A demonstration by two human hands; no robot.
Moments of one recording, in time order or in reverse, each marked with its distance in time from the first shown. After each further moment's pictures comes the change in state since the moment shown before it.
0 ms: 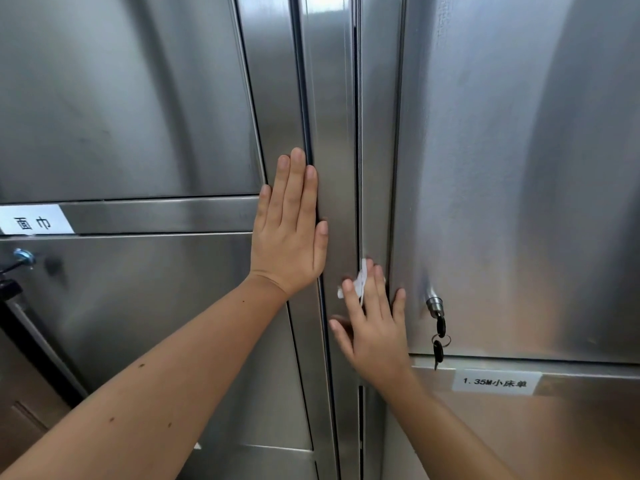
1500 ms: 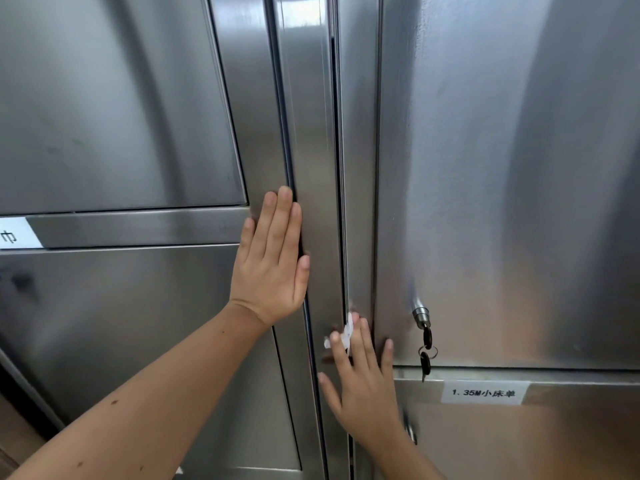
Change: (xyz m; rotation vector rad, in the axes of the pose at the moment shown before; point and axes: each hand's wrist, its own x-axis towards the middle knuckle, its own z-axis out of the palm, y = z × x) left_hand -0.027 -0.004 0.007 0.048 -0.024 0.127; right_hand -0.058 -0.007 0.009 -0.014 -0.168 0.082
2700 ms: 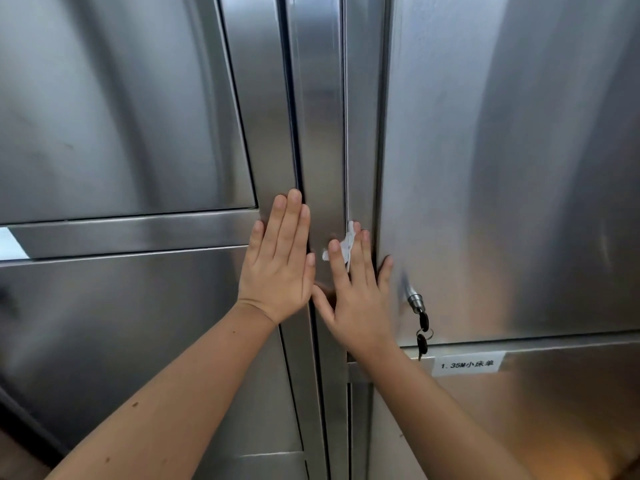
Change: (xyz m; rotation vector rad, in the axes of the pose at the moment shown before) left_hand 0.001 0.001 -0.004 -0.042 -0.052 -0.017; right_hand 0.100 -0.017 -0.058 0.006 0.131 0.073
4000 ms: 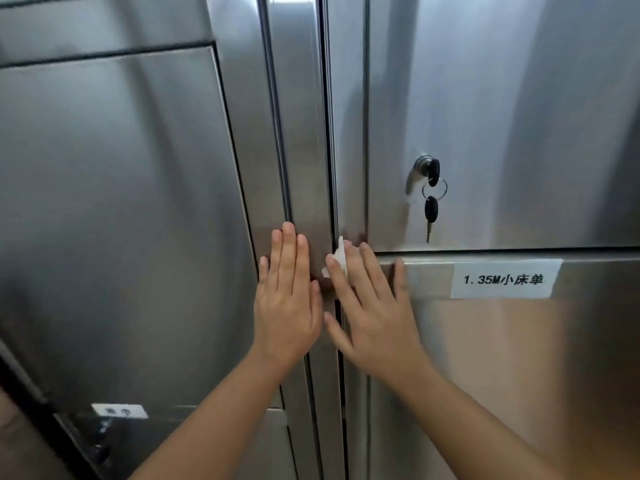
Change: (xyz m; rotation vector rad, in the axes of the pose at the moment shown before) left_hand -0.195 0.115 0.054 -0.135 -0.041 -0.295; right_hand -0.169 0.060 0.063 -0.082 0.005 -0.304
